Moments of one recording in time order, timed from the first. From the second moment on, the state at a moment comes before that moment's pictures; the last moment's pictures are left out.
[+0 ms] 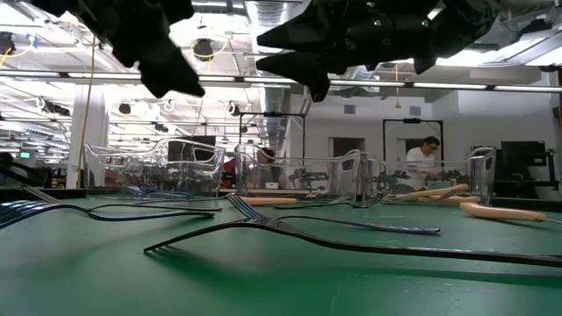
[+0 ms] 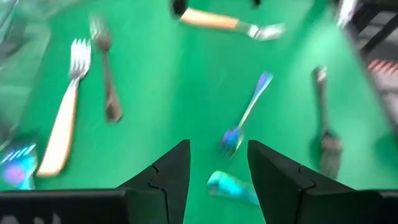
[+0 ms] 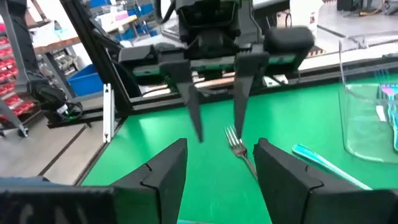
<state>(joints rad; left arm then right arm) -0.22 1.17 0.67 -0.15 -0.18 -0.30 0.08 1.67 0.84 0.71 -0.08 0.24</state>
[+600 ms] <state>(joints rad) -0.22 1.17 0.67 -0.38 -0.24 -0.32 0.07 1.67 0.84 0.55 -0.04 0.24</state>
